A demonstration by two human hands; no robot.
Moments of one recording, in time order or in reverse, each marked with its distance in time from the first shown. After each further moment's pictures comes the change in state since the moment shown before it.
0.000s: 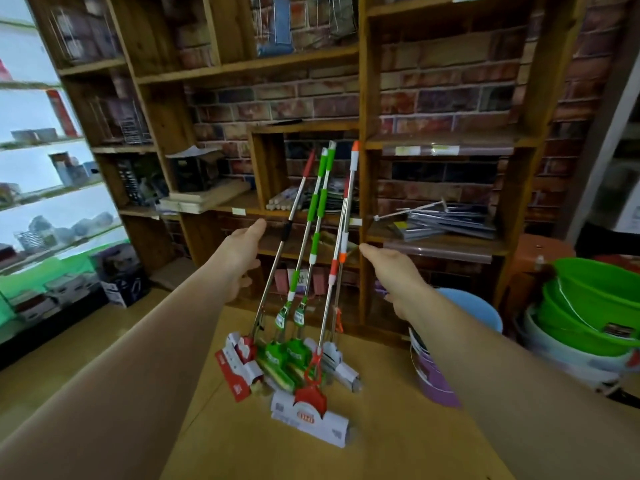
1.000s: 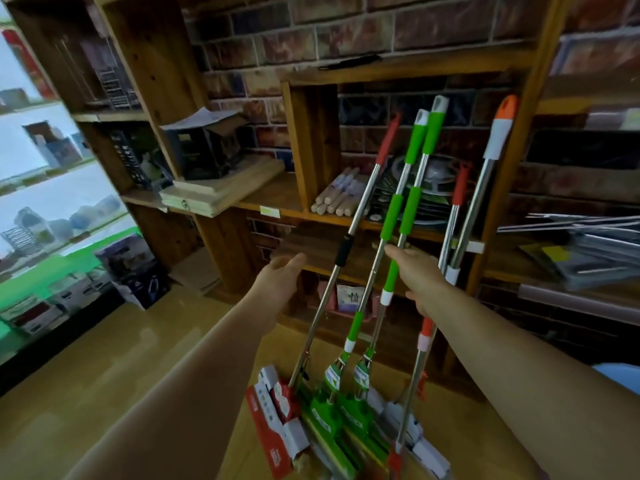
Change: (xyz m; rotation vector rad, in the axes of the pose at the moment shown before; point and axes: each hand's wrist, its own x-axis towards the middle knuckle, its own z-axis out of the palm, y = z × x) left_hand 0.534 -0.052 -0.009 -0.007 -0.042 -0.234; right_hand 0.499 -0.044 0.261 -0.004 -0.015 0.174
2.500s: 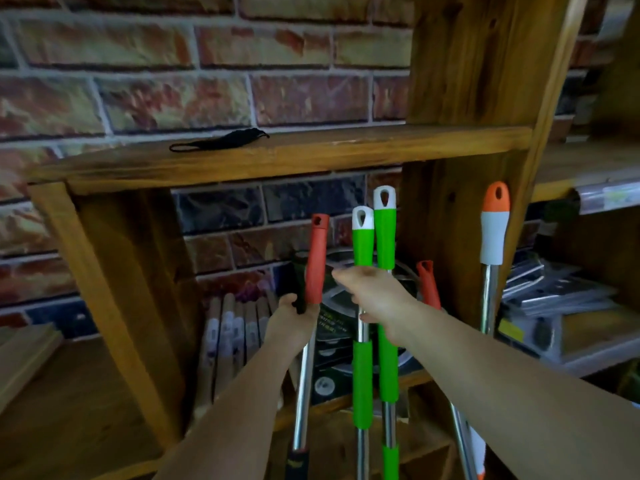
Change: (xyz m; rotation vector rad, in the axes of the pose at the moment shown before) left_hand 0.448 0.161 0.187 0.391 -0.540 0.479; right_hand 0.327 -0.167 0.077 0.008 0.531 -0.104
